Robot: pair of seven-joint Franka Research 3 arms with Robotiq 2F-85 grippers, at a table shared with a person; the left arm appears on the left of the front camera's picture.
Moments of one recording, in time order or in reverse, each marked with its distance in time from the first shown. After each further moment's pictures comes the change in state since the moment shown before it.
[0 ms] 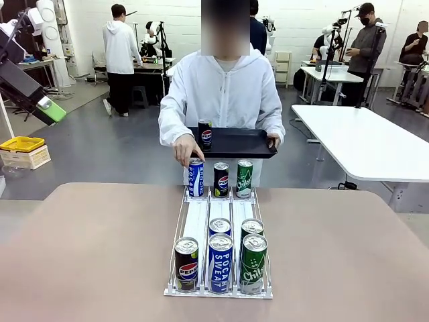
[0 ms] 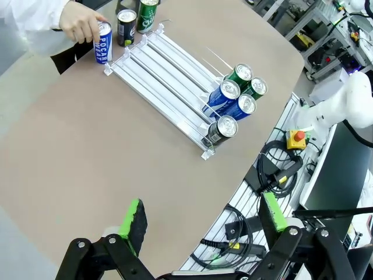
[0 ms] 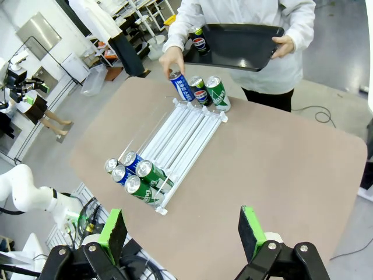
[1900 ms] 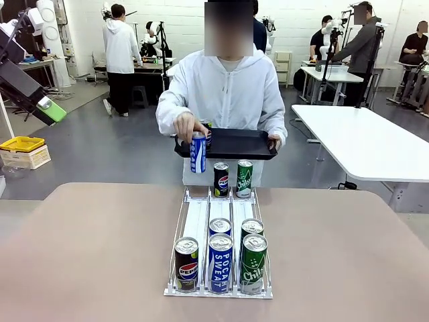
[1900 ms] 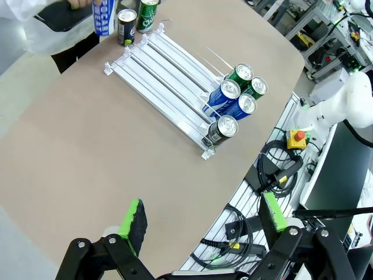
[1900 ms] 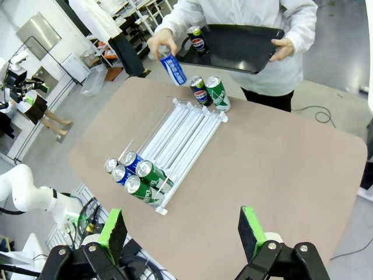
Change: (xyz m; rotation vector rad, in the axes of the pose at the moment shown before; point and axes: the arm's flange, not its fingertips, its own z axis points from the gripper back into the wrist) left arm 0.000 0.000 0.000 0.001 0.001 0.001; right arm 0.000 0.000 0.000 0.000 0.000 0.000
